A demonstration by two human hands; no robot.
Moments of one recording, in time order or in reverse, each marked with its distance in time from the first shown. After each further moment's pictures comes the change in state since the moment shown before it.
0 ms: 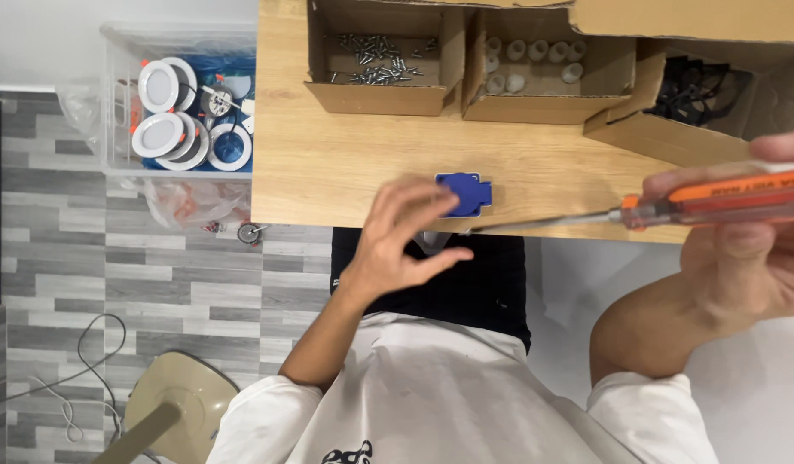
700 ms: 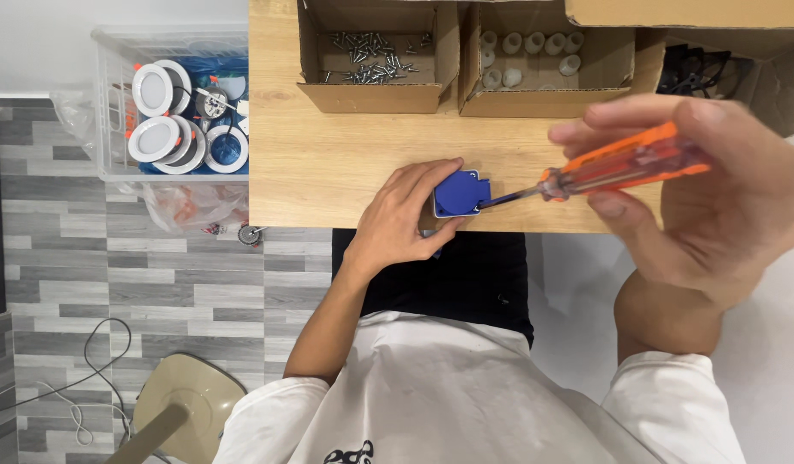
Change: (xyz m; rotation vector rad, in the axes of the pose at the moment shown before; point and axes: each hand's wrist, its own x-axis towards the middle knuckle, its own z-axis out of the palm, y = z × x) left_hand 0.017 -0.022 0.006 -0.025 -0.285 -0.161; right_hand 0.060 -0.022 0.033 0.033 -0.426 -0.119
